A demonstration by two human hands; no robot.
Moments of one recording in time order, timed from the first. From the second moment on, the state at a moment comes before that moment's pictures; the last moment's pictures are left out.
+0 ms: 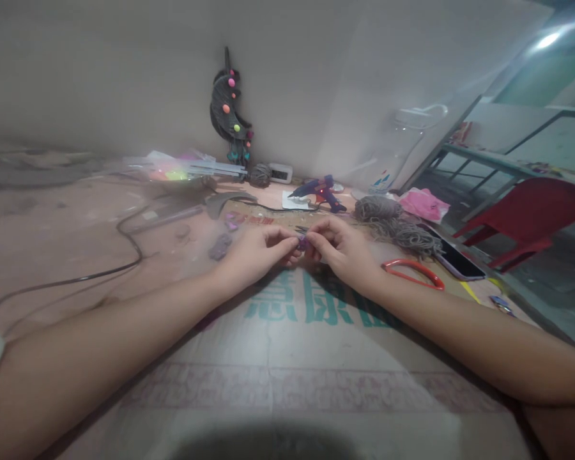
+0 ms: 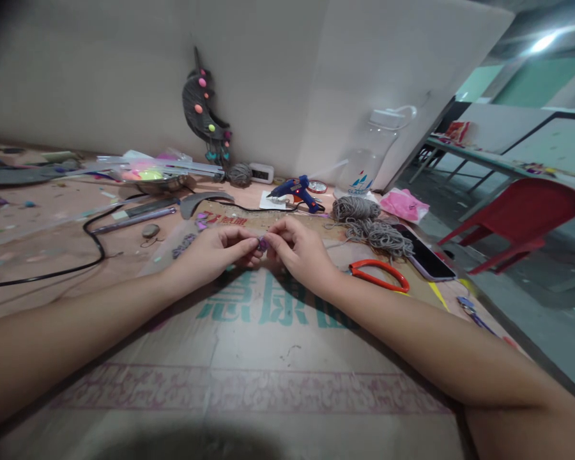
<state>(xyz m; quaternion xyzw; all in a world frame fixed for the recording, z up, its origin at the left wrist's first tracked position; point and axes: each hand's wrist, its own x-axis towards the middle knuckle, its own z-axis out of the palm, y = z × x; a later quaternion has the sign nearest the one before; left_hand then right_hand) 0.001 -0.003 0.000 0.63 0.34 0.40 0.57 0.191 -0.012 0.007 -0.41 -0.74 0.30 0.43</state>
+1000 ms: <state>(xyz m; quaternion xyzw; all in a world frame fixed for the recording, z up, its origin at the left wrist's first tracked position) -0.002 -0.003 -0.003 0.70 0.37 0.38 0.47 0.194 -0.011 0.004 -0.40 -0.78 0.25 0.42</state>
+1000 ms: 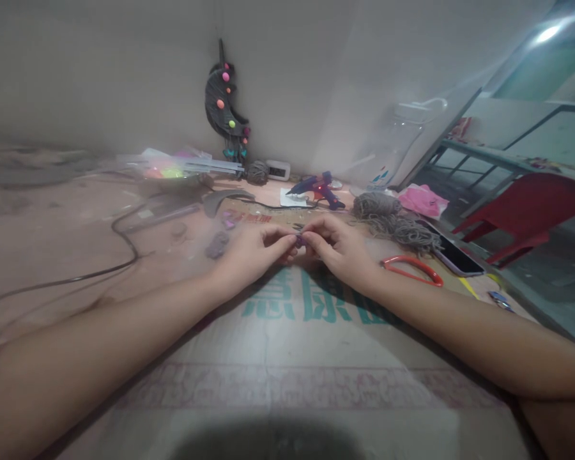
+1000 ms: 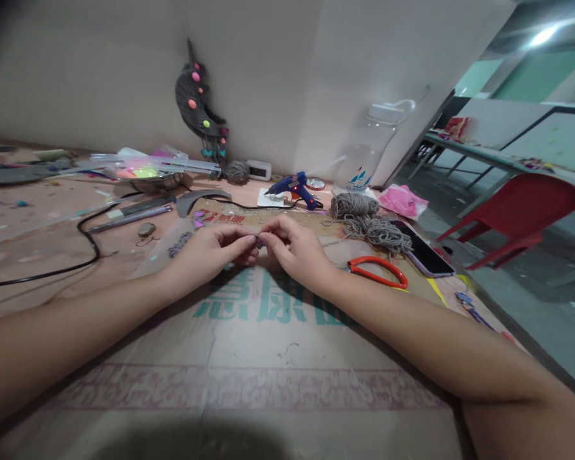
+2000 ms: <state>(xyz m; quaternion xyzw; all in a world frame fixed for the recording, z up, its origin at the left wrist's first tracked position) -0.004 -0.008 0.002 0.75 0.38 0.38 0.40 0.189 -0.014 0.008 -0.45 -0.75 0.29 0.38</state>
